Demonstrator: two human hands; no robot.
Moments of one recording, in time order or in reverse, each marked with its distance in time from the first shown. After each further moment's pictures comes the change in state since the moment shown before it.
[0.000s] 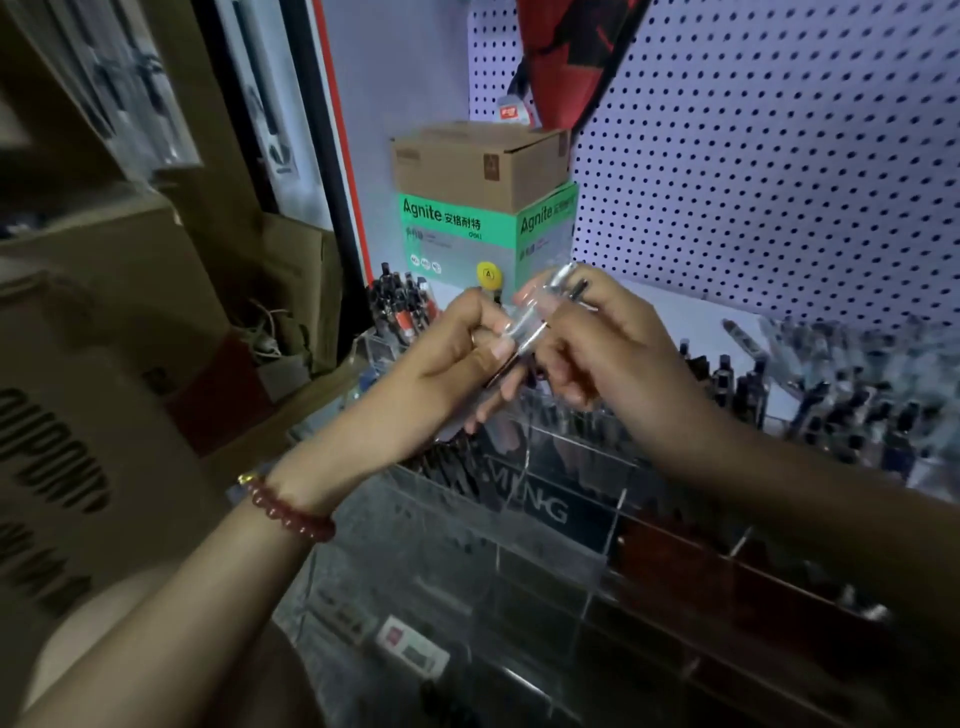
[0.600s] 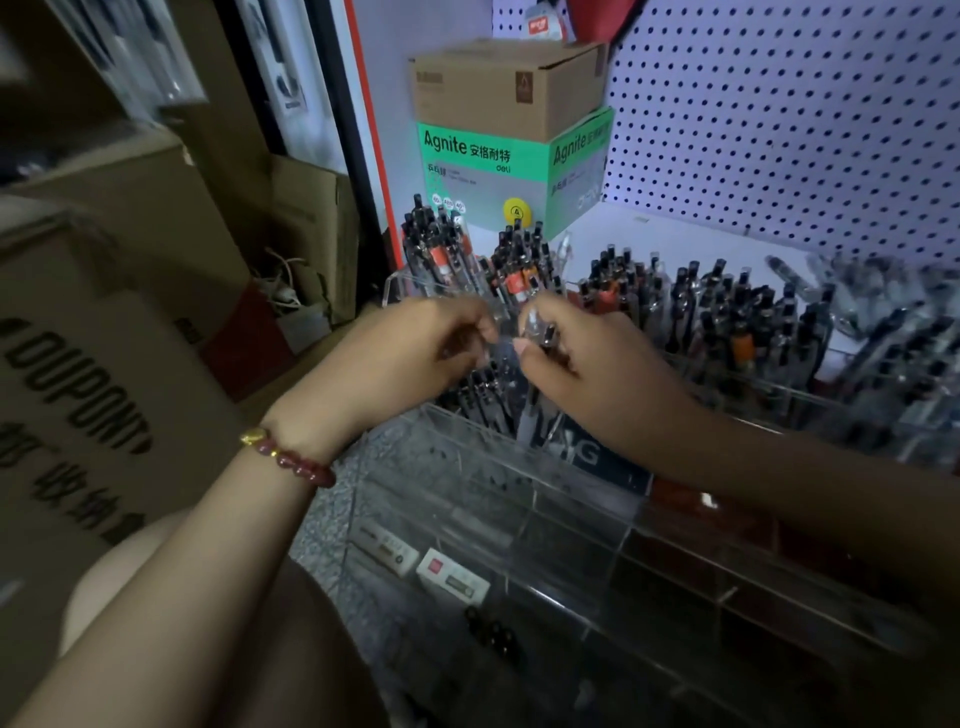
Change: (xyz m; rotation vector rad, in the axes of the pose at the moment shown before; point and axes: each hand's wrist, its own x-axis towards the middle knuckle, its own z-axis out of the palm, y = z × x) left_hand -0.030 -0.020 -0.046 0.949 -0.047 -0.198; right_hand -0.013 0.046 0.029 -0.798 -0.119 -0.103
